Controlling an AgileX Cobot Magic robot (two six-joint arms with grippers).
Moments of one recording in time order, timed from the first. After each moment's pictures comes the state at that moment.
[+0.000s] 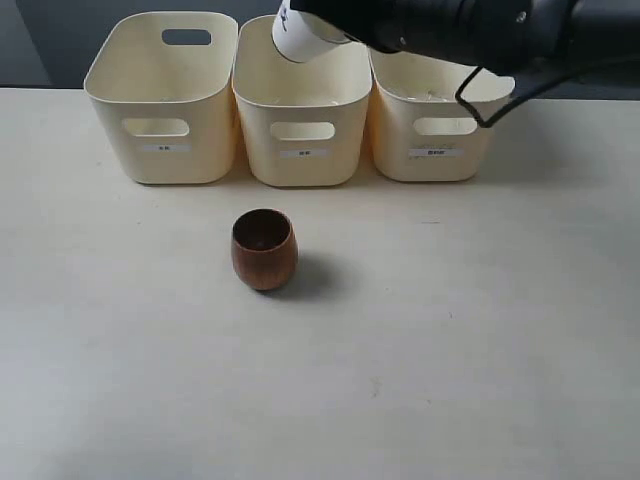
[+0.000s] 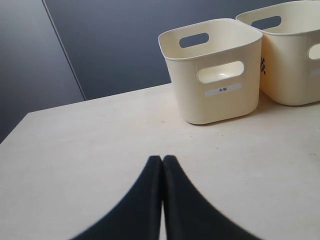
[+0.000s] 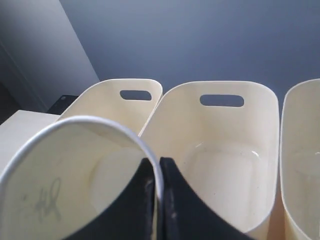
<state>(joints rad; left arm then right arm) -0.04 0.00 0.00 0.07 0.23 0.12 0.55 1.70 -1.22 0.40 -0.10 -0.10</state>
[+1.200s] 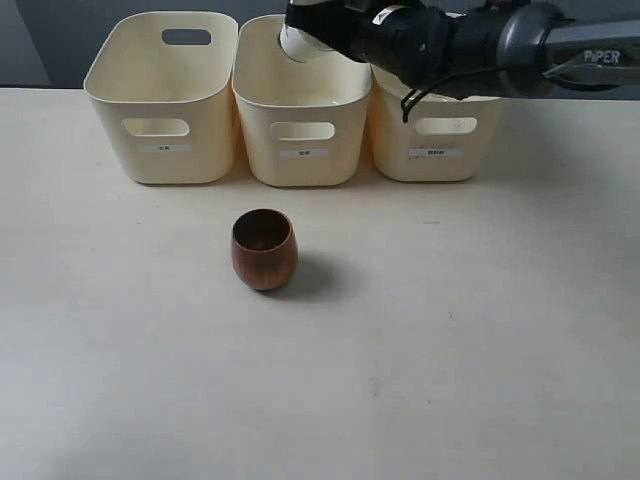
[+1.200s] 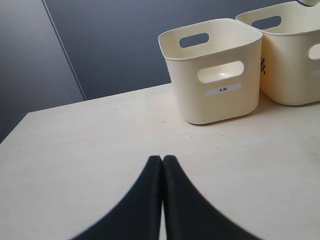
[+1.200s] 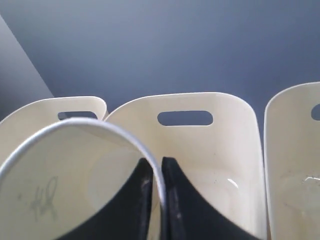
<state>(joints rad) -0.04 0.00 0.00 0.07 0.23 0.12 0.48 2.08 -1.51 0.45 -0.23 -0.13</state>
